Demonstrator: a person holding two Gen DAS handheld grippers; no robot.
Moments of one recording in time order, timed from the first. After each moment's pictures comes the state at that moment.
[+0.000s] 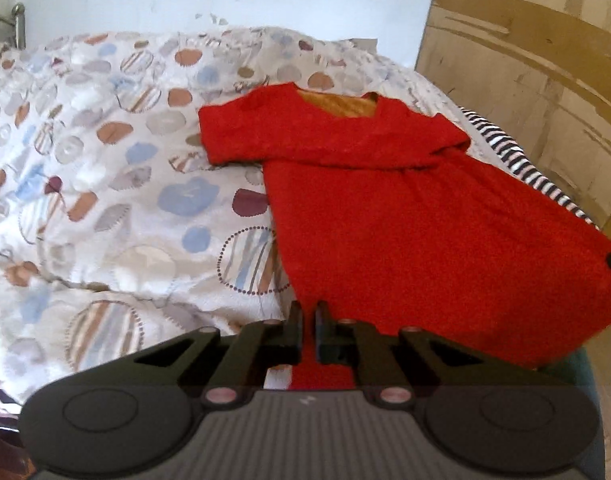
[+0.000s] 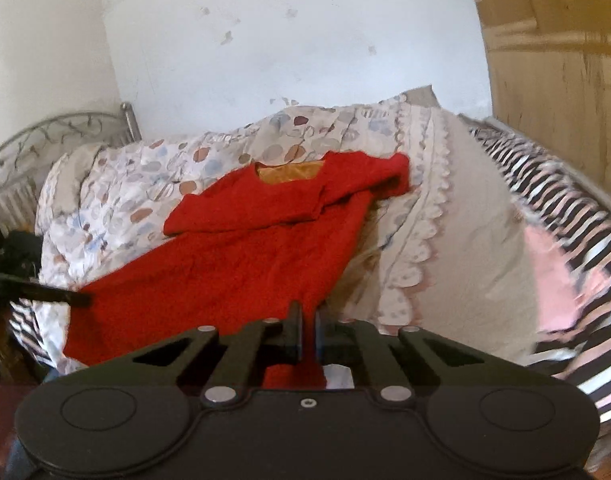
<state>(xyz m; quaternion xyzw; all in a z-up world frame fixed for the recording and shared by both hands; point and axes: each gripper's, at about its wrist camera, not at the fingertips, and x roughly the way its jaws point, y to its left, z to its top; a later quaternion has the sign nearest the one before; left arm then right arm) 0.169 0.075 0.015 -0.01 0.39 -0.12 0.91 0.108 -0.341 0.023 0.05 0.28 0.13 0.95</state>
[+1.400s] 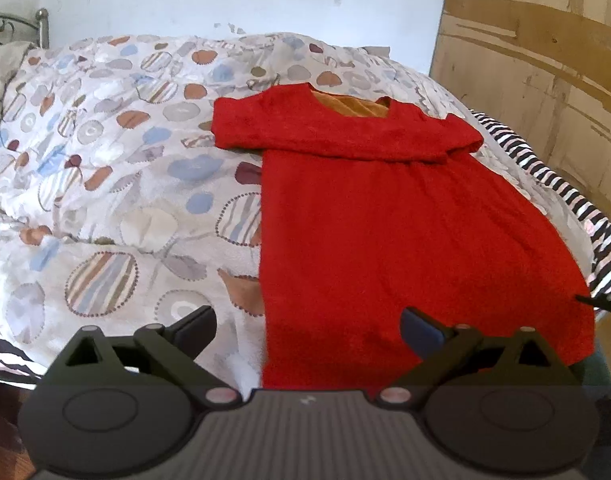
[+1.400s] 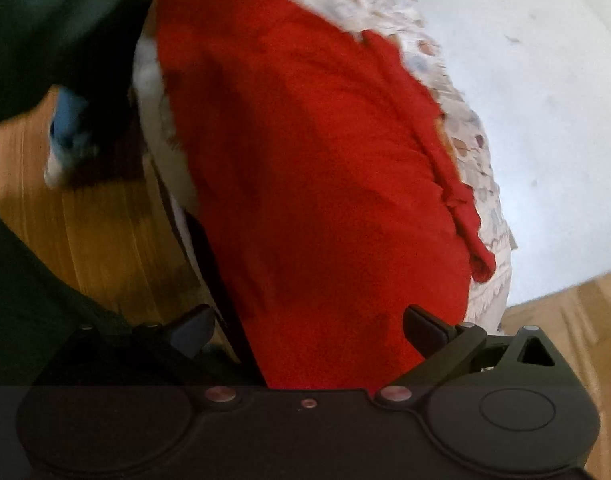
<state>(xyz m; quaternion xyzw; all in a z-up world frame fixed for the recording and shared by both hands) 0.130 0.056 -0.015 -0.02 0.37 -0.09 0.92 0.052 -0.182 -0.128 -0.57 0.25 0.17 0.76</state>
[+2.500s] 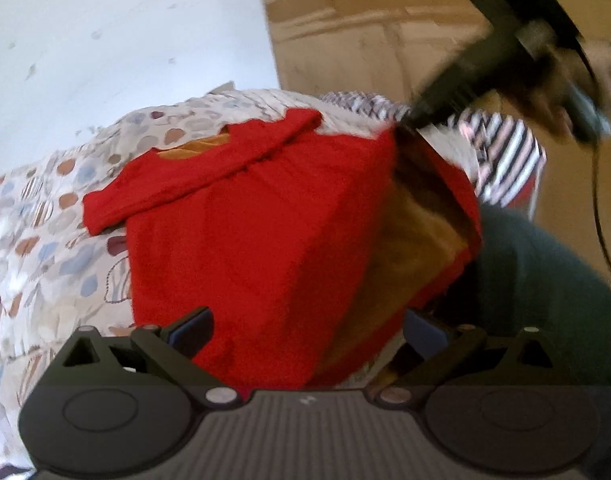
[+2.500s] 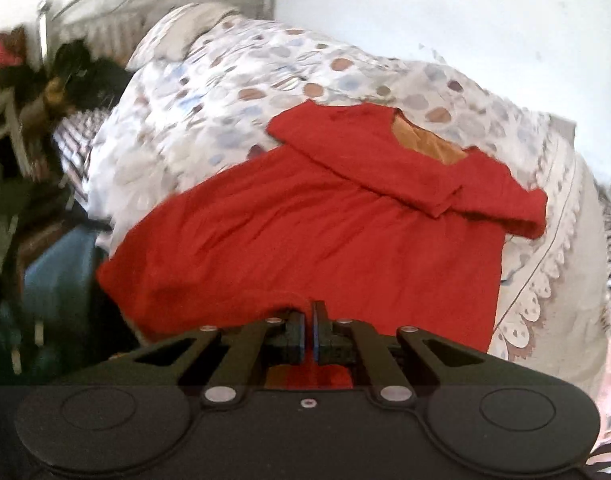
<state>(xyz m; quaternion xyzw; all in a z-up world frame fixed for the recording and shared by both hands) 0.056 -0.030 -0.049 0.19 0.28 -0.25 0.91 0.167 -0.233 0.019 -0.14 0.35 0.29 0.88</state>
